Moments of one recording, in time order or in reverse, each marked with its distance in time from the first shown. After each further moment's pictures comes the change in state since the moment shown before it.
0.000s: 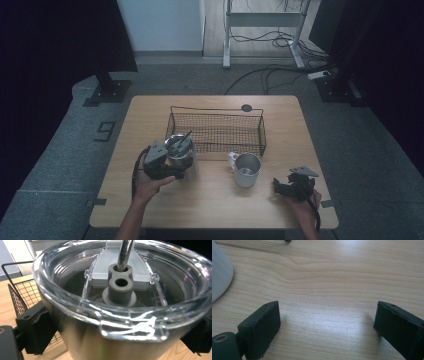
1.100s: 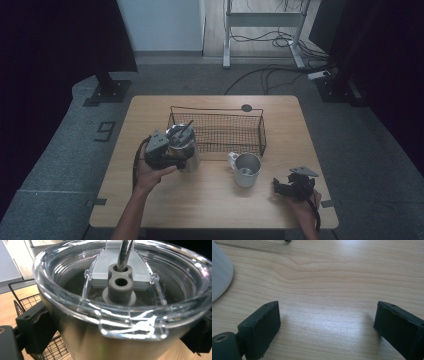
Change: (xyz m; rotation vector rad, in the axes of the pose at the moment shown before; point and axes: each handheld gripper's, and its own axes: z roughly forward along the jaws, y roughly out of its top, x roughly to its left) left arm 0.007 0.027 0.005 -0.020 0.002 0.006; right arm 0.000 0.000 0.000 0.000 0.000 0.000
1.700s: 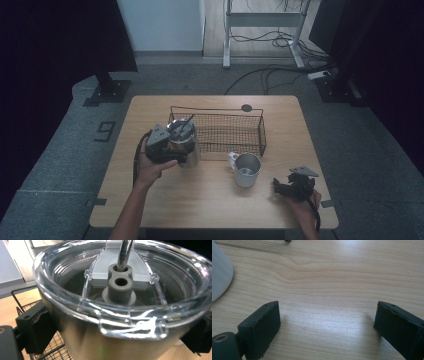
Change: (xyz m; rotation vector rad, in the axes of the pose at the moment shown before) left arm 0.006 0.014 0.007 0.001 0.003 0.004; right arm 0.000 0.000 0.000 0.000 0.000 0.001
